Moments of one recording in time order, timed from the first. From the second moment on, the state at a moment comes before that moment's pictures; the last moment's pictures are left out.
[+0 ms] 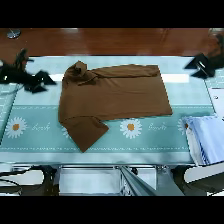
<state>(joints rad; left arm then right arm) 0.29 -1.47 1.24 1.01 -1.28 -1.37 -0.43 -1.71 1.69 -1.00 1.44 1.42</state>
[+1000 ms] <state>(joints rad) 0.36 -1.23 0.51 0.63 -1.00 -1.11 -0.54 -1.35 0.80 -0.72 1.19 1.16</state>
